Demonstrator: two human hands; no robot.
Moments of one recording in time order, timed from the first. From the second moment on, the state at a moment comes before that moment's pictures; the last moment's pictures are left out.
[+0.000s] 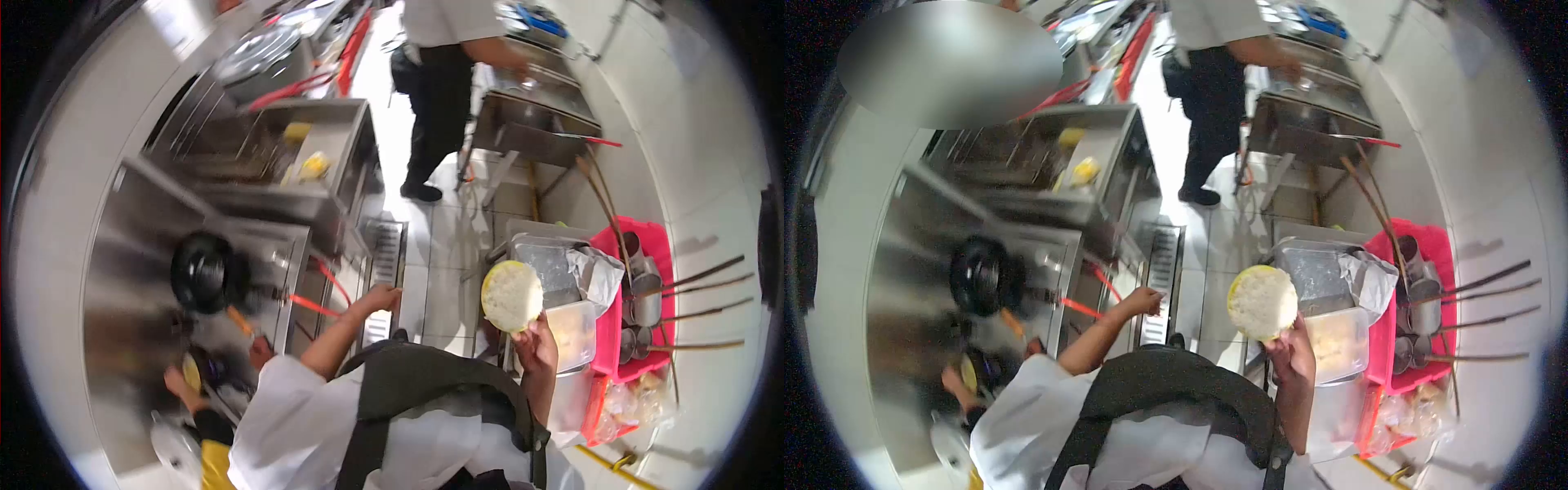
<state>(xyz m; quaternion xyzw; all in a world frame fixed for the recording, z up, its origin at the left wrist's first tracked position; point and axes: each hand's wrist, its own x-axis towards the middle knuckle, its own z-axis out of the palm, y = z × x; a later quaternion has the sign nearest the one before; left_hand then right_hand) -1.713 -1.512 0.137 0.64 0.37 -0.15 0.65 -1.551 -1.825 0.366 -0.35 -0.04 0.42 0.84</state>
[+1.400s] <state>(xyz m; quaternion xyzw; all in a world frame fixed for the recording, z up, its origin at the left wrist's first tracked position) -1.164 -1.105 0.199 0.56 0.37 0.37 0.64 -1.144 -1.326 0.407 -0.39 -0.18 0.68 0.60</state>
